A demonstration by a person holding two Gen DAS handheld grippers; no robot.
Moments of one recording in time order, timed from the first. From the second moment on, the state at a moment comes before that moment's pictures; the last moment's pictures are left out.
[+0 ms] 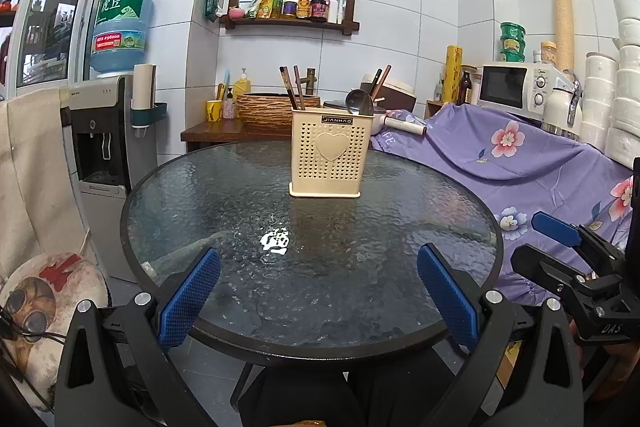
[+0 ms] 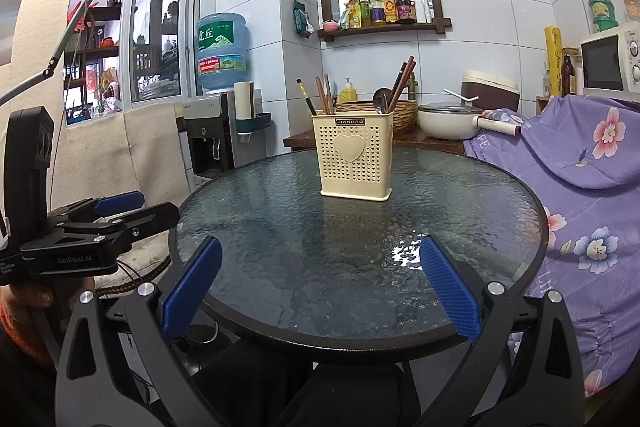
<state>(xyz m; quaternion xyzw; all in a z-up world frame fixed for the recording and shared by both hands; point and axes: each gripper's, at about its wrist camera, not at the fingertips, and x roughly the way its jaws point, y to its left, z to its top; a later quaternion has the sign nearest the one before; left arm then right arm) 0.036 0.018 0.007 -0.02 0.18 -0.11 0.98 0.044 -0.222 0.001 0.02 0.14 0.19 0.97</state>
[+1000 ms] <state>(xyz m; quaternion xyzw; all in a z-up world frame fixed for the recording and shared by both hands) 0.036 0.018 0.008 -0.02 0.18 -0.11 0.98 0.042 -0.219 0.000 0.02 0.14 0.19 0.97</state>
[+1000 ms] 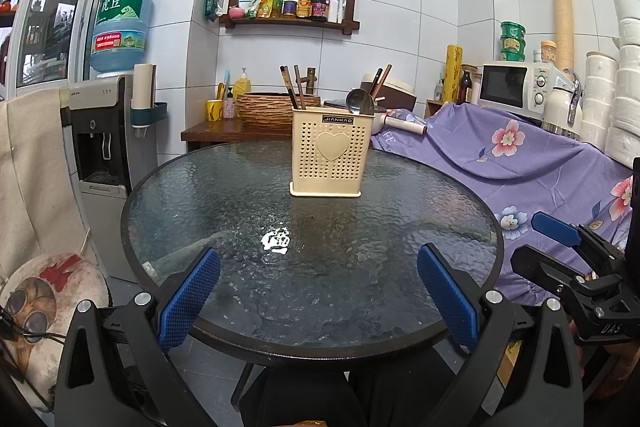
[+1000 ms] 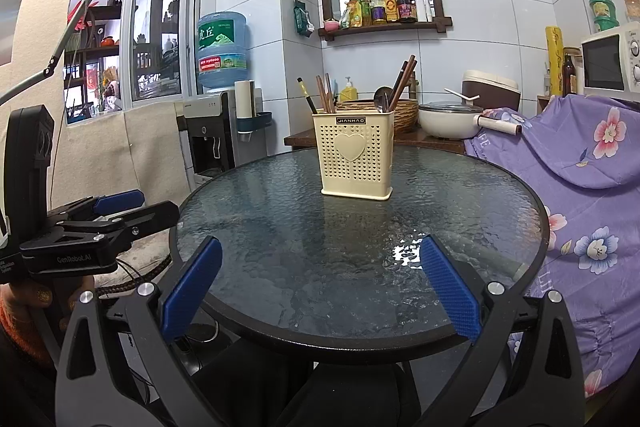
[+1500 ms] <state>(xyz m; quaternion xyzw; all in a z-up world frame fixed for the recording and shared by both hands) 0.036 0.017 0.008 -0.02 0.18 -0.11 0.98 0.042 -0.218 -0.001 0.02 0.14 0.19 0.97</state>
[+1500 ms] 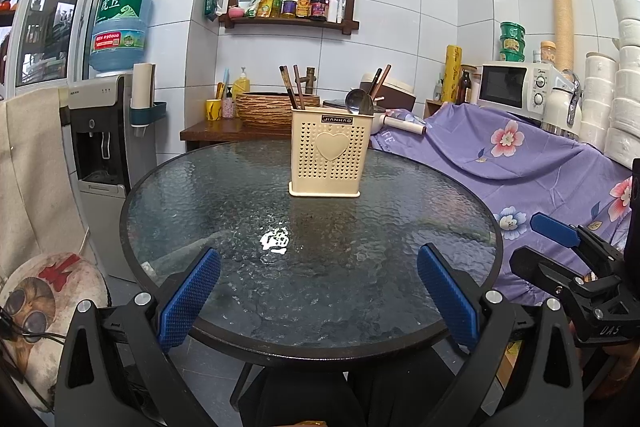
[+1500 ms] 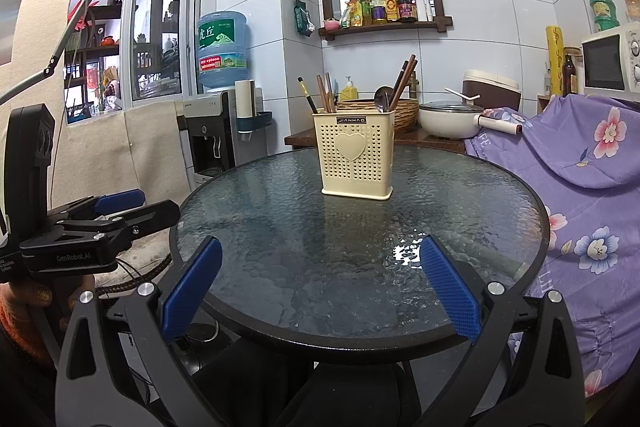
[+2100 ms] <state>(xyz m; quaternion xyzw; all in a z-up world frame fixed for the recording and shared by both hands) 0.036 0.018 0.005 -0.02 0.18 -0.11 0.98 0.042 -0.218 -0.001 0.02 0.14 0.19 0.97</state>
